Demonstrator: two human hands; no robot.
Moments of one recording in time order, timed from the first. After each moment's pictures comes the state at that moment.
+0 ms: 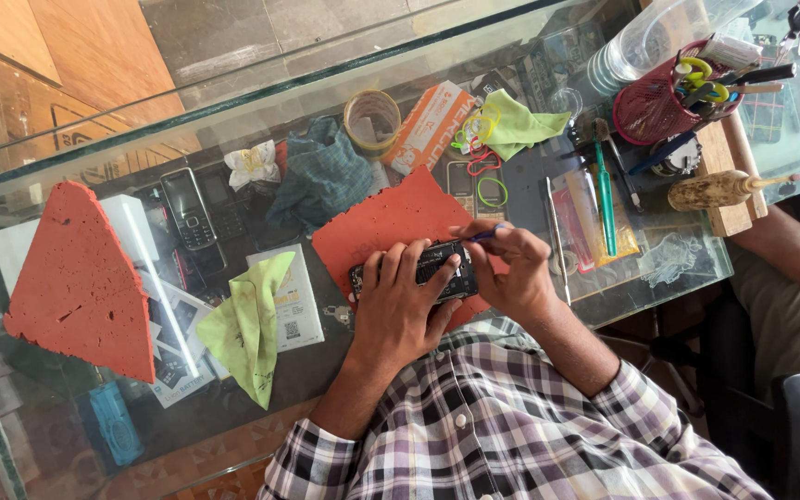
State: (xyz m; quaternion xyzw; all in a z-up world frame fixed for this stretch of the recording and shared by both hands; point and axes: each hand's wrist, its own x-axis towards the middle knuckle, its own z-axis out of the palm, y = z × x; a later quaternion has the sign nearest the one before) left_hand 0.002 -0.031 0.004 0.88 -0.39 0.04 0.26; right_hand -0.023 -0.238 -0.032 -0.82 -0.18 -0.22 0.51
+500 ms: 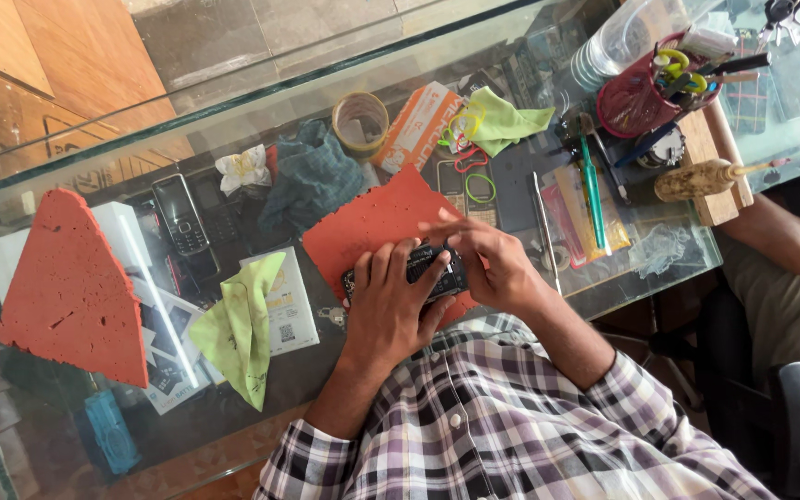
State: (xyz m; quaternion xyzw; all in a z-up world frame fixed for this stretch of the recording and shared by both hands) left_hand 0.001 -0.032 0.005 0.88 -0.39 0.06 0.25; right_hand -0.011 -0.233 0.018 -0.84 -0.23 -0.22 0.44
